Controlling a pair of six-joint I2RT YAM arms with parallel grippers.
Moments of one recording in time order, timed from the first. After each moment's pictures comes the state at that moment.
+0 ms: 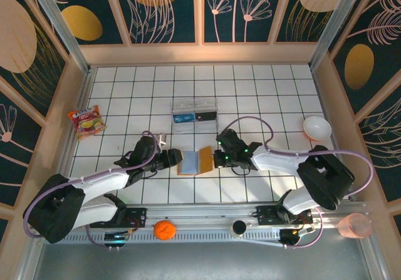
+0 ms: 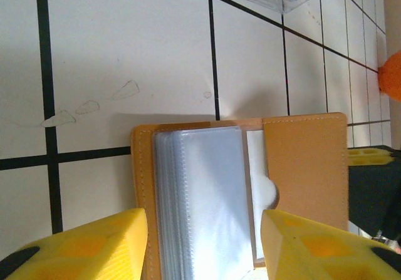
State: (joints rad) left arm -0.60 1.20 0.31 0.19 0.30 -0.89; right arm 0.84 1.47 0.64 -0.21 -0.05 0.66
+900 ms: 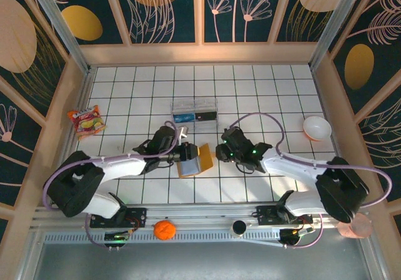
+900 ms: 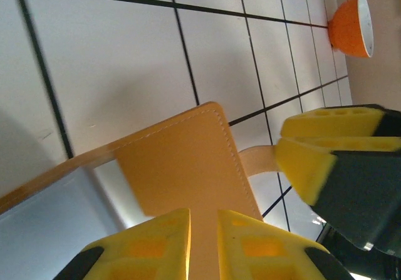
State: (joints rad) left arm -0.73 1.47 0.55 0.27 0.39 -0.84; right arm 0.84 1.26 0.64 -0.28 0.12 0.68
